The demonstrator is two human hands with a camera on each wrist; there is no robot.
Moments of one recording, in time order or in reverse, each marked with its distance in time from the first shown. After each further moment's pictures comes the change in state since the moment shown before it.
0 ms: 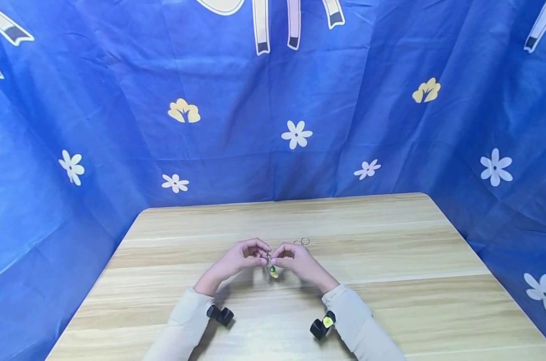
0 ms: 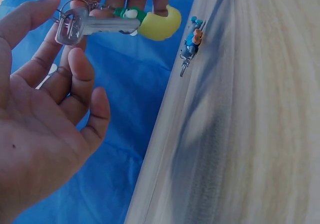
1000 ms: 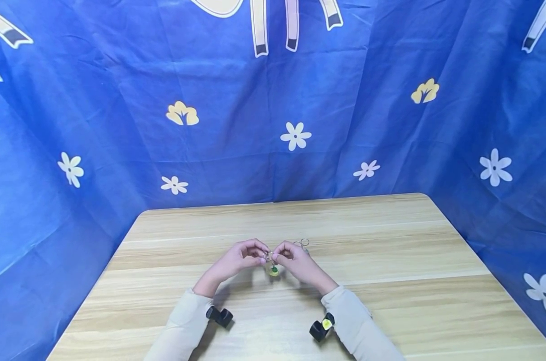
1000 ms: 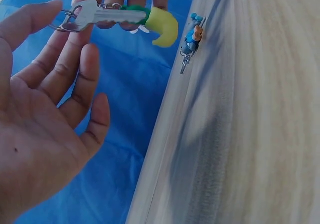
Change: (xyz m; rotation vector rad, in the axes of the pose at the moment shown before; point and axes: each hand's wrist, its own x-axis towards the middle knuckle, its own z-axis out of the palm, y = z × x) left_hand 0.001 -0.003 -0.002 0.026 0.019 -0.025; right_hand 0.000 -0.004 0.001 0.006 0.011 -0.022
